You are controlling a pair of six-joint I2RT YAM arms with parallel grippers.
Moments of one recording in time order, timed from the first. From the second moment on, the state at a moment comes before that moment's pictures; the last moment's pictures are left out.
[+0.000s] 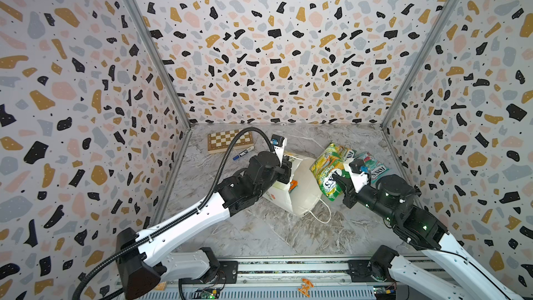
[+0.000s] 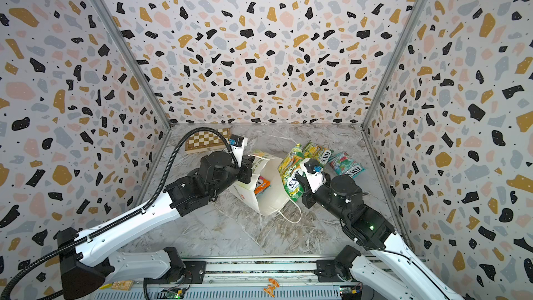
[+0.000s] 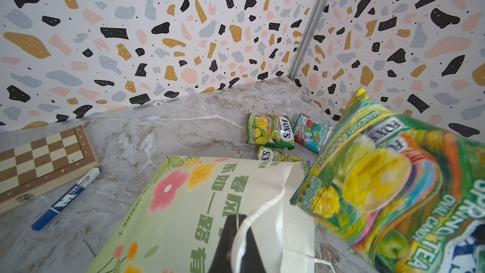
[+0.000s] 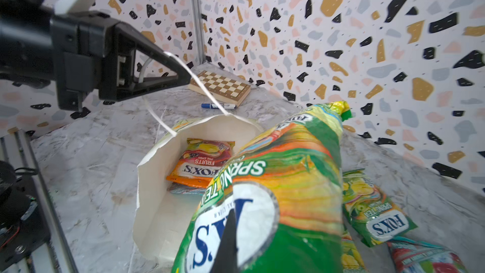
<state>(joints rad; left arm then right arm) -0.91 1.21 1.13 -0.29 -0.29 -0.30 0.74 0.64 0.86 -0.45 0.04 -0.05</state>
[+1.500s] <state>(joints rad) -0.91 1.21 1.13 -0.29 -0.29 -0.31 0.02 0.72 0.49 -0.40 -0.14 0.33</state>
